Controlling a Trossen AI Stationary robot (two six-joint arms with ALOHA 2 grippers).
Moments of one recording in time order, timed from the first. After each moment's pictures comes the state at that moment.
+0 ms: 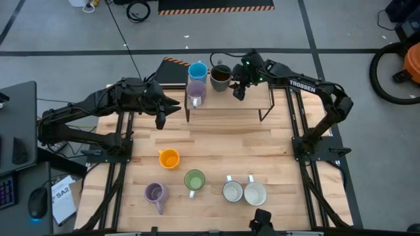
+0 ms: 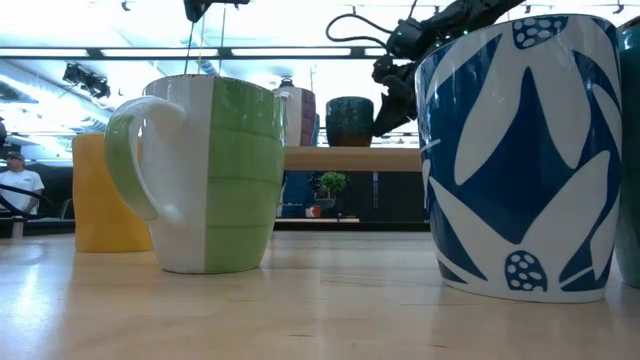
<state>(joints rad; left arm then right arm) 0.23 1.03 1.22 -0.58 0.00 -0.20 -0.68 1.58 1.34 -0.52 -0.18 -0.30</state>
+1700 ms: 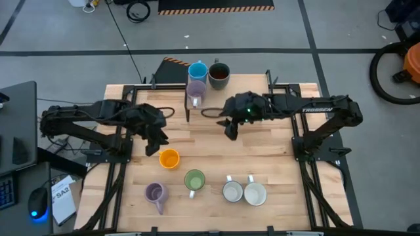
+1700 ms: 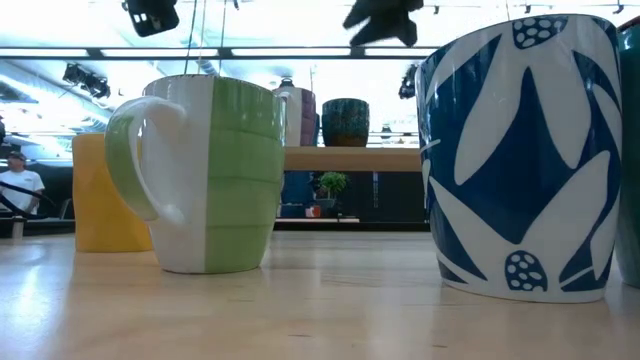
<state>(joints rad) -0.03 1.09 1.22 -1.01 0.09 -0.42 -0.01 1.45 1.42 -0.60 0.14 0.27</state>
